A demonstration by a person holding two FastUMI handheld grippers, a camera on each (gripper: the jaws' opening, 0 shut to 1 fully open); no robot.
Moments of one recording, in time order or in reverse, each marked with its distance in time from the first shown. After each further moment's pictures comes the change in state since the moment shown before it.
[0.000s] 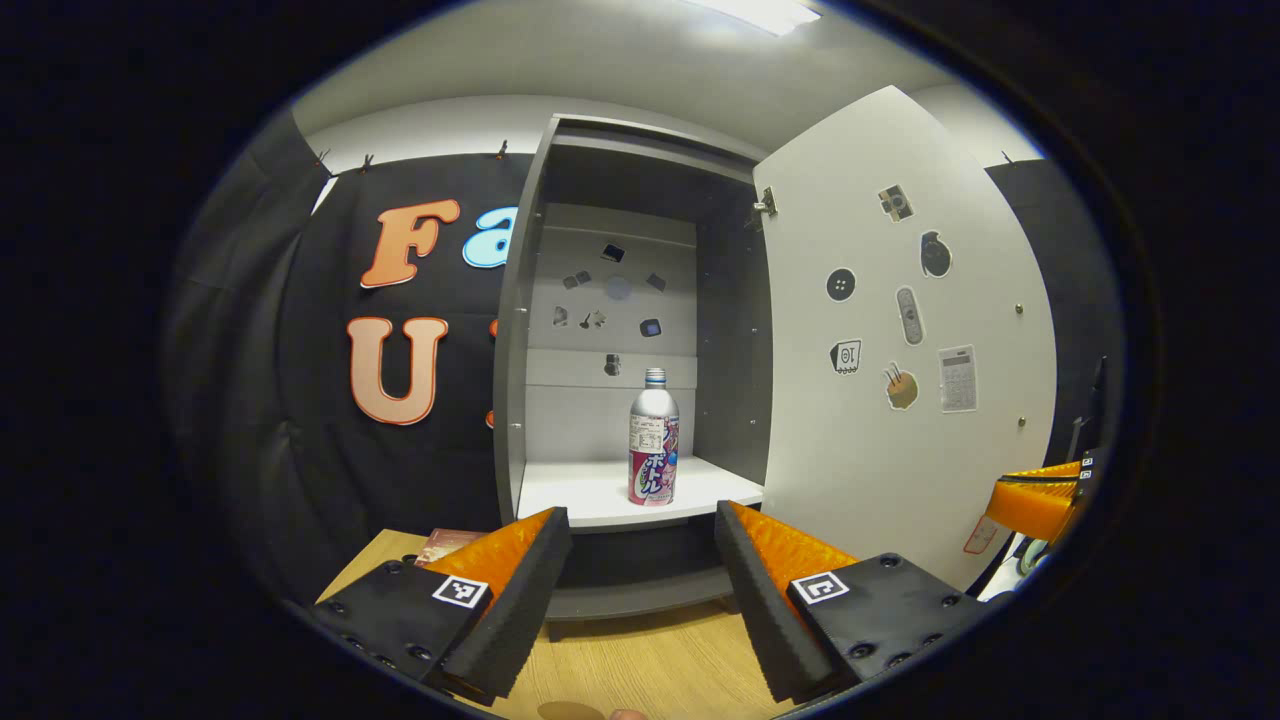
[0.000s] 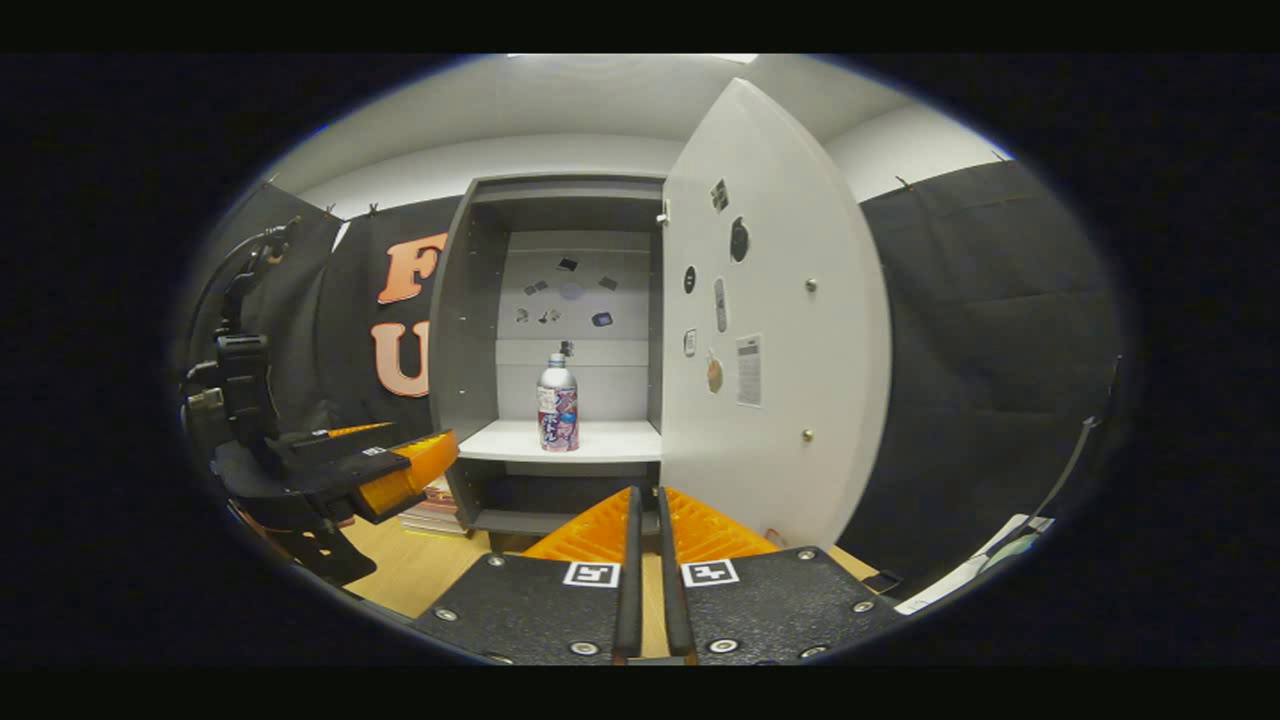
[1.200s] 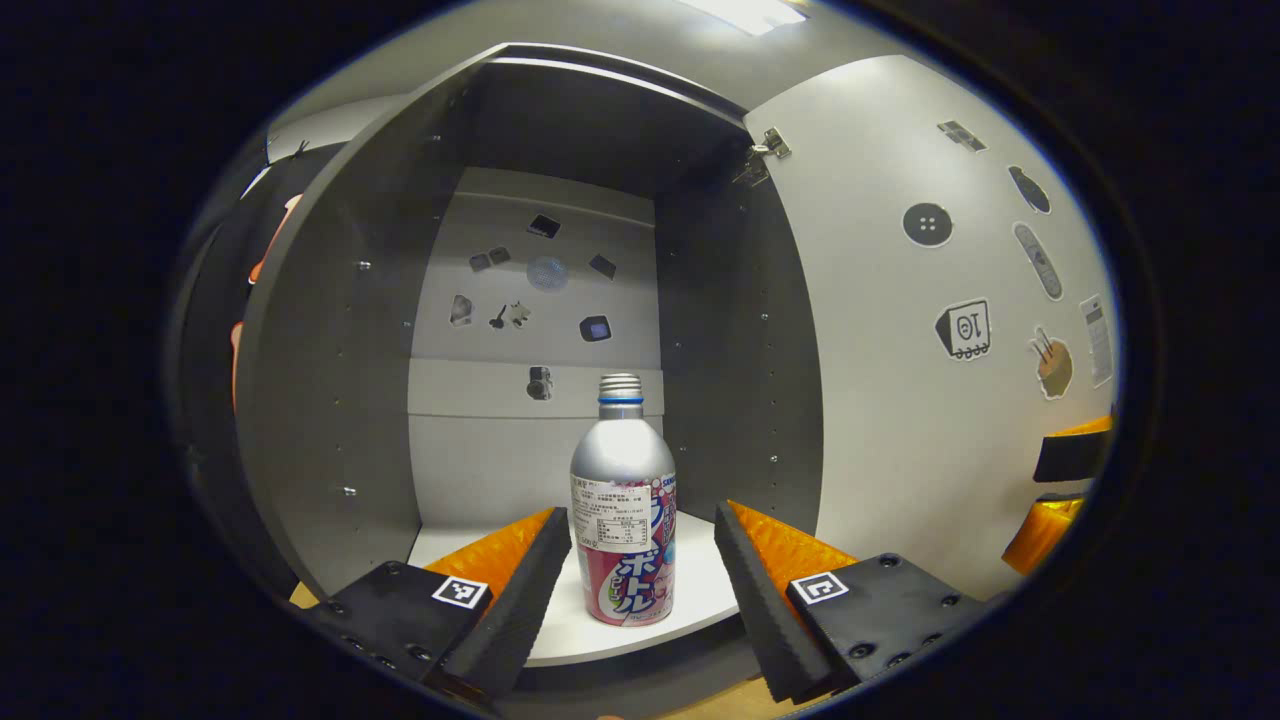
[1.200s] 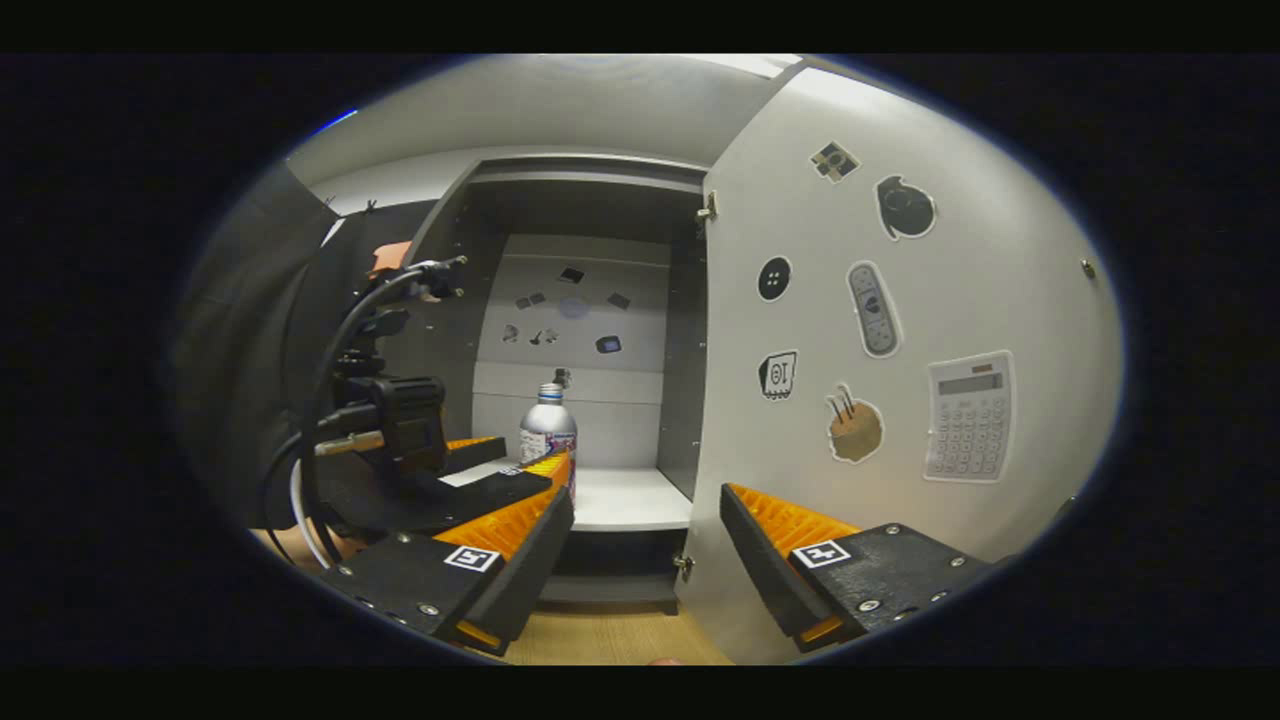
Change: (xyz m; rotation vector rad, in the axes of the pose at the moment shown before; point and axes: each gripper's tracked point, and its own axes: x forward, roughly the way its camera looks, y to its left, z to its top) left arm 0.223 -0.017 -0.021 0.023 -0.090 -0.163; right arm 0.147 0.018 0.025 -0.047 -0.131 -0.042
